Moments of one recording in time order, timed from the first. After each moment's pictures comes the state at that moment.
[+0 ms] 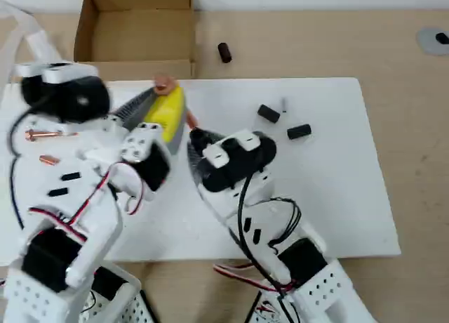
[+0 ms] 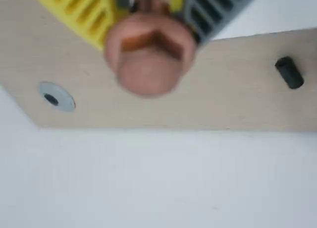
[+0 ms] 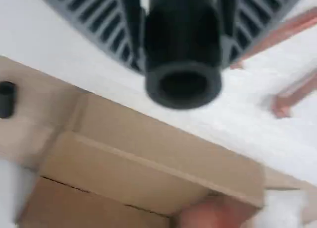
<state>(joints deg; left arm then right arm) 25.4 -65.1 32.3 42.9 8.7 -40.4 -82.5 76.1 25.7 -7.7</state>
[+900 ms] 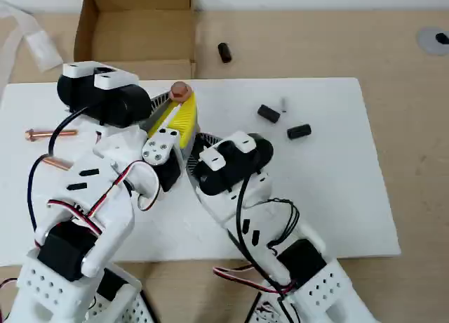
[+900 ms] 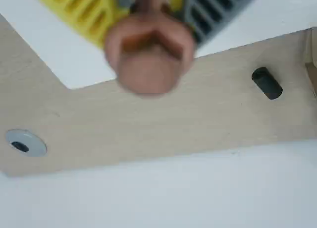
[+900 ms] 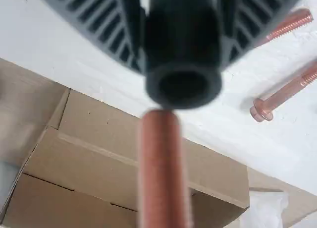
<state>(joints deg) 26.3 -65.1 37.8 40.9 1.3 -41.0 -82.5 76.1 25.7 -7.7</state>
